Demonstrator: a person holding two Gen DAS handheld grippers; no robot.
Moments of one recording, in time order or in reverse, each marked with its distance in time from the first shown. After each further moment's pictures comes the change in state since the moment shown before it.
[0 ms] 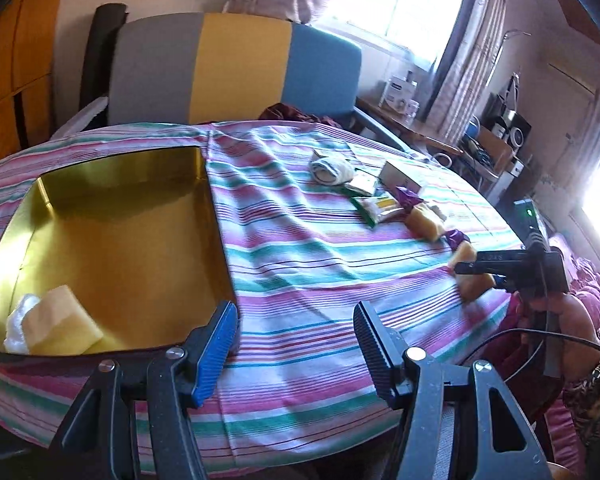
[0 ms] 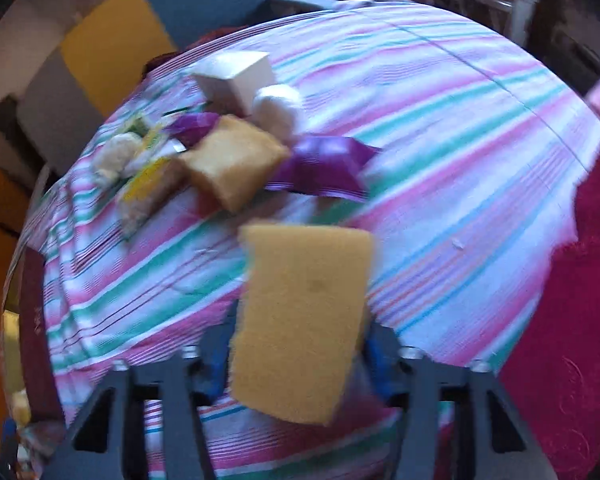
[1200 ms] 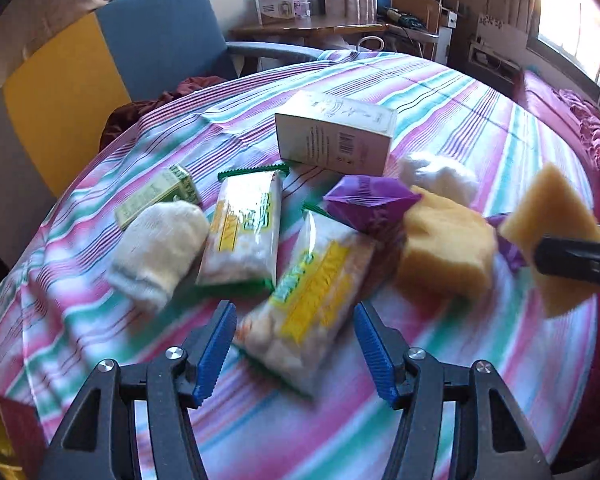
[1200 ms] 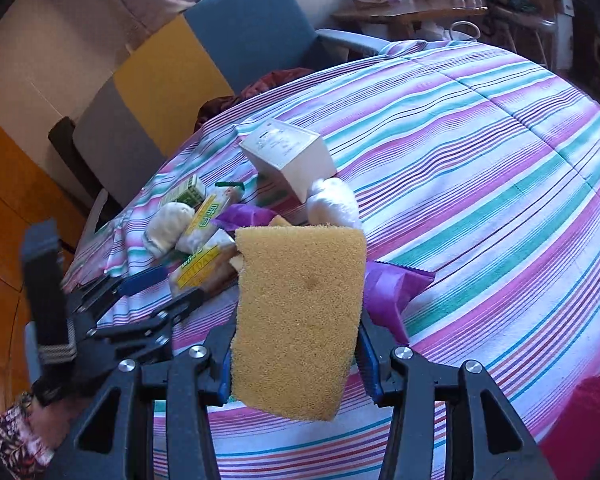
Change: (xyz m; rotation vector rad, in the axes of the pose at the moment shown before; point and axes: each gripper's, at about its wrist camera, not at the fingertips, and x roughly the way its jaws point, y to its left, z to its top) left arm 0.269 -0.159 0.115 0.549 0.245 -0.027; right arm 0.001 -0.013 0.064 -0.017 -0.134 0.210
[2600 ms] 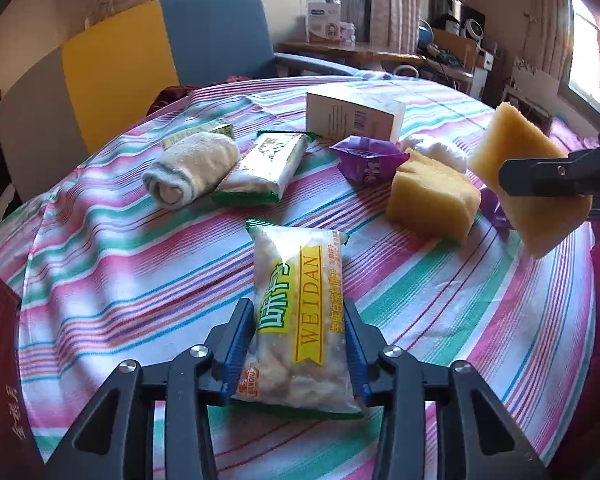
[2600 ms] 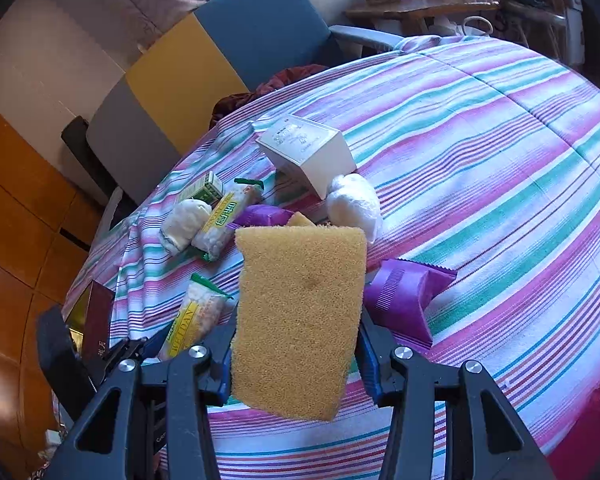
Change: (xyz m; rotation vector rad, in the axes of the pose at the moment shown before) left arm -0.028 -0.010 -0.072 -0.194 -0.105 0.064; right arm 0.003 0.008 0.000 -0.016 -0.002 0.067
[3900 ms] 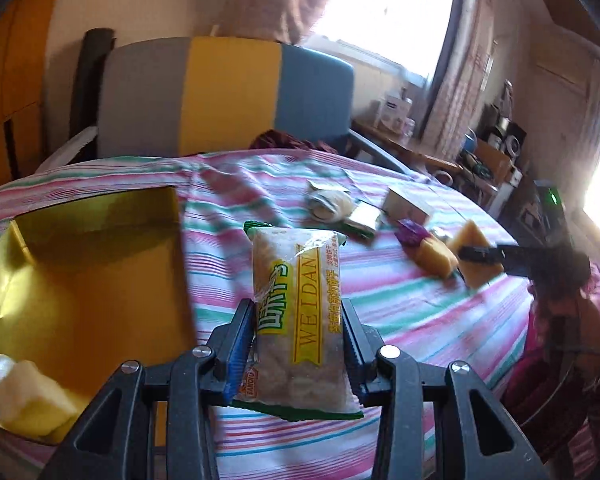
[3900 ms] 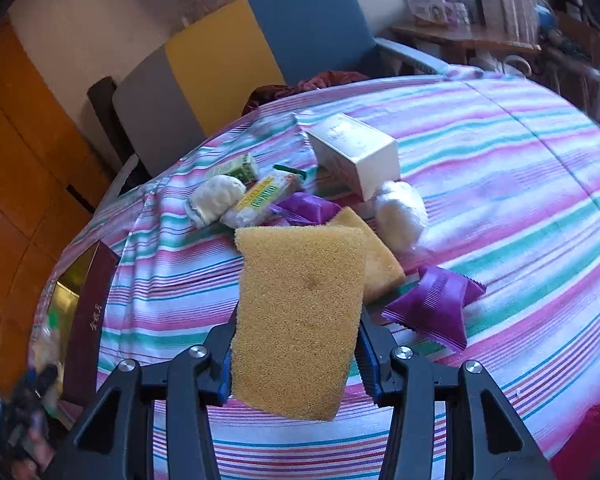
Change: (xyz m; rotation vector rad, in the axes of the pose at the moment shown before) left arm -0.174 0.114 -0.091 -0.339 -0.234 0.005; right arm 0.000 0.043 -0.015 -0.214 -0.012 -0.012
